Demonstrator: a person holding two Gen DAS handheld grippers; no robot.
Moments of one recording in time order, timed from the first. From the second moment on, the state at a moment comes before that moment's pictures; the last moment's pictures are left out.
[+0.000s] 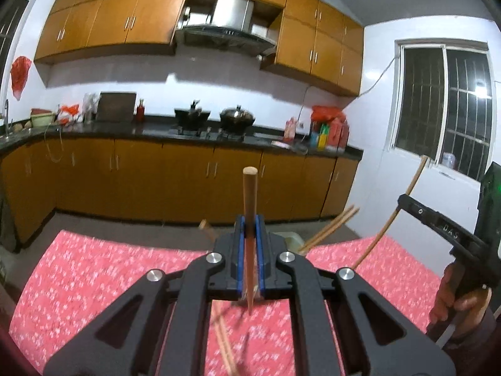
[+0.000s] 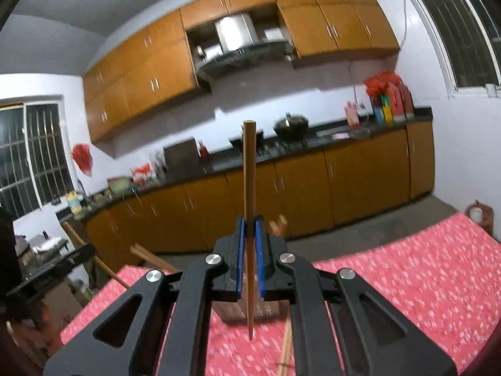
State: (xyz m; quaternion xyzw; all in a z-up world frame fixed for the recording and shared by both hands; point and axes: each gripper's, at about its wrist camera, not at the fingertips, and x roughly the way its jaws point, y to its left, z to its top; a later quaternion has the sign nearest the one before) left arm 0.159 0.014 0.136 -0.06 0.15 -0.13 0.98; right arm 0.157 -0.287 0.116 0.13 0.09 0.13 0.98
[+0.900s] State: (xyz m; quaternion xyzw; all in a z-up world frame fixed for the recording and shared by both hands) left arm 0.242 -0.026 0.168 -0.09 0.02 -0.06 0.99; right arm 0.230 -0.250 0.102 0.11 0.02 0.08 0.99
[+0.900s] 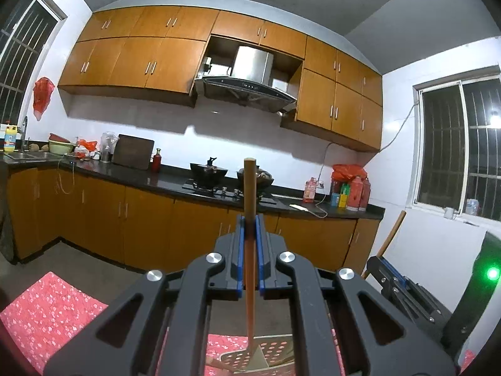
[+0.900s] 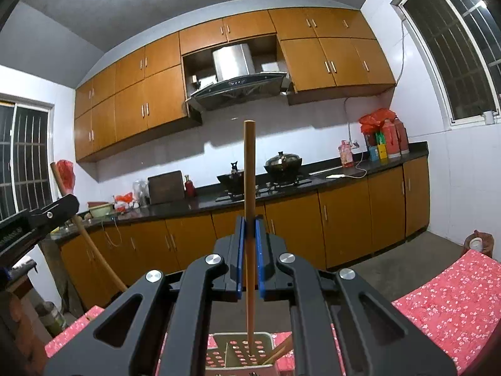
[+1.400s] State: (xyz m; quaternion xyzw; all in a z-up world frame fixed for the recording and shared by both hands) left arm 0.243 -0.027 0.127 -0.09 0.07 -0.07 0.99; right arm 0.222 -0.253 0.088 0.12 0.07 0.10 0.99
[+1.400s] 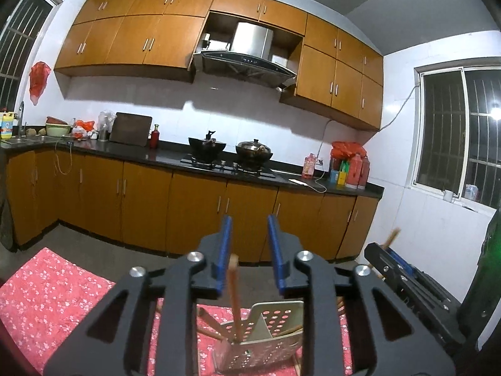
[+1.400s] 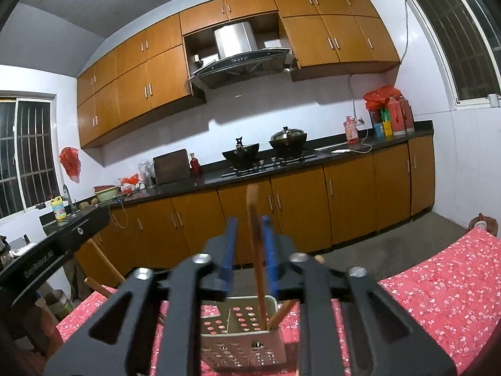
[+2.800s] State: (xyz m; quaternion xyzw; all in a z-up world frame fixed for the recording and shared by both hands) left arm 0.182 0.040 -0.064 -0.09 0.39 -0.05 0.92; right arm 0.204 -0.264 -0.115 0.06 0.44 0.08 0.89
